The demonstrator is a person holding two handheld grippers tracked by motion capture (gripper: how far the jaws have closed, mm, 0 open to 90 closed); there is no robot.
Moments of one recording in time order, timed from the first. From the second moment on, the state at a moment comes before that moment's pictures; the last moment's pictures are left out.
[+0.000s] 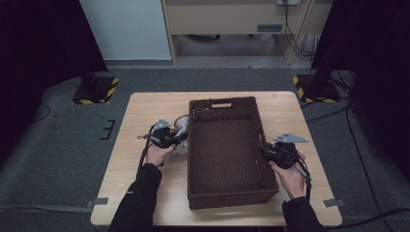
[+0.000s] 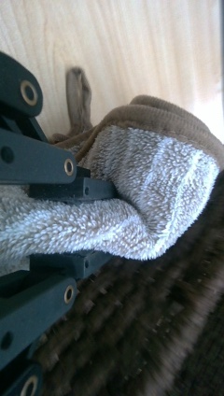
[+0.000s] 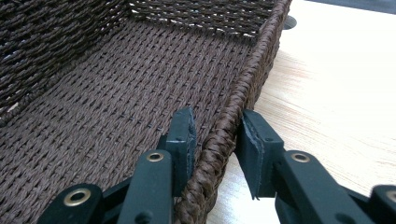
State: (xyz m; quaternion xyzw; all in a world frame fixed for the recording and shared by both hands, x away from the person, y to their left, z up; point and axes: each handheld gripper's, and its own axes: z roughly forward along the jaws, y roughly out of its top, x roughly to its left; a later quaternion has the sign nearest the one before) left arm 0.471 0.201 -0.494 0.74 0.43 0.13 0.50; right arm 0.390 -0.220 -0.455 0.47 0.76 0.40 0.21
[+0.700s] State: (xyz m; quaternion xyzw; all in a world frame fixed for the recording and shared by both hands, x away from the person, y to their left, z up) left arm 0.460 0.195 -0.478 0.75 0.40 0.14 0.51; right arm 0.389 -0.219 -0.454 0.47 0.76 0.40 0.21
